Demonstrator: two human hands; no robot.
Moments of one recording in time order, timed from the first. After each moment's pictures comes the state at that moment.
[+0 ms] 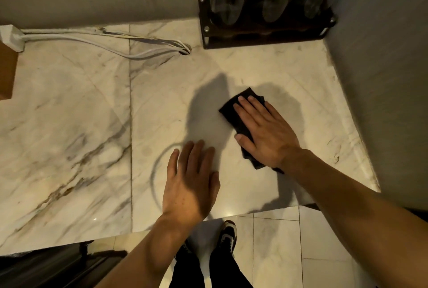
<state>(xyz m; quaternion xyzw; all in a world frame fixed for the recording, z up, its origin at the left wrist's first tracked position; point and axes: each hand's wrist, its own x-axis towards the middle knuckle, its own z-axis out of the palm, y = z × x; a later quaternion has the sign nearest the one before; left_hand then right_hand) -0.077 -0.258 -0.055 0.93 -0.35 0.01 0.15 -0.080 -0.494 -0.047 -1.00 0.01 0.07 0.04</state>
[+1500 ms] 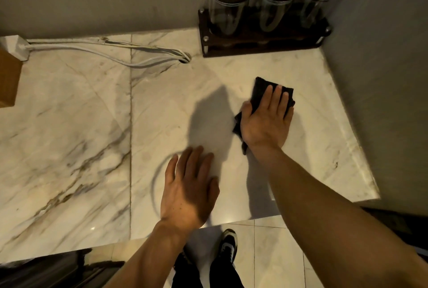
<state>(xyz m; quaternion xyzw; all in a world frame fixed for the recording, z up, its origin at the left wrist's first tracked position) -0.074 -0.257 -0.056 0.93 -0.35 0.00 0.14 -0.031 -0.472 -0.052 -0.90 0.42 0.02 0.11</state>
